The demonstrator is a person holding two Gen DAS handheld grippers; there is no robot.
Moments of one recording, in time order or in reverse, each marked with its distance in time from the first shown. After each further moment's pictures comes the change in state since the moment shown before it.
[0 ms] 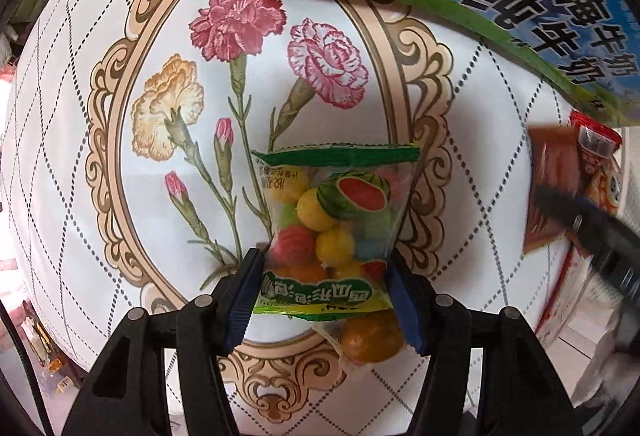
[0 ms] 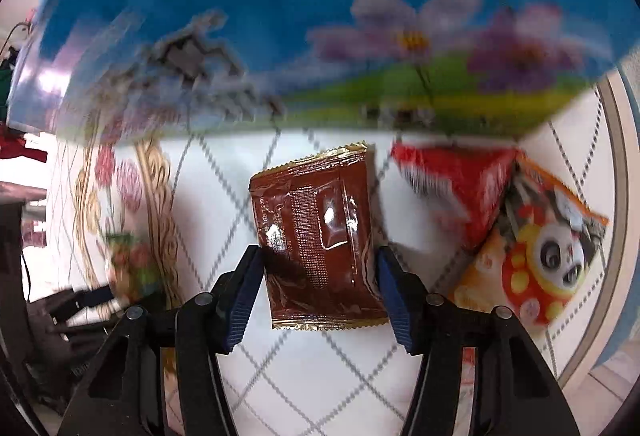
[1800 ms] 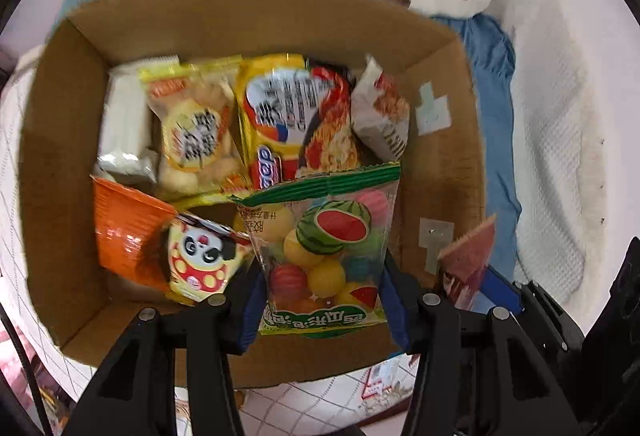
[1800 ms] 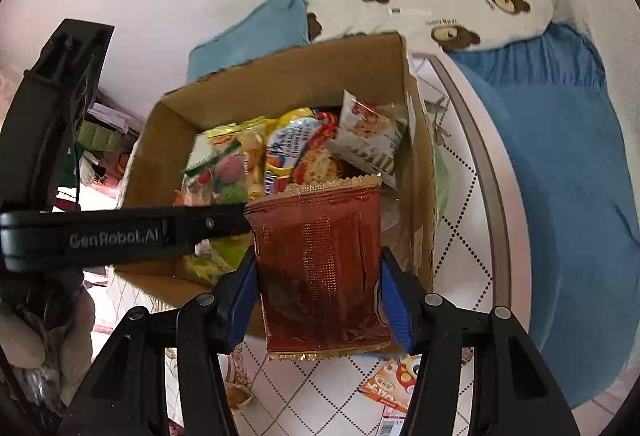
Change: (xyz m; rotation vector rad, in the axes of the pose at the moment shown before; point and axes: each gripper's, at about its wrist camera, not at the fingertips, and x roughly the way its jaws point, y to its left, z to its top) left arm -0.116 -0.145 0.165 0.145 -0.013 -0.203; right arm -0.141 -0.037 0.119 0.051 -0.199 0.094
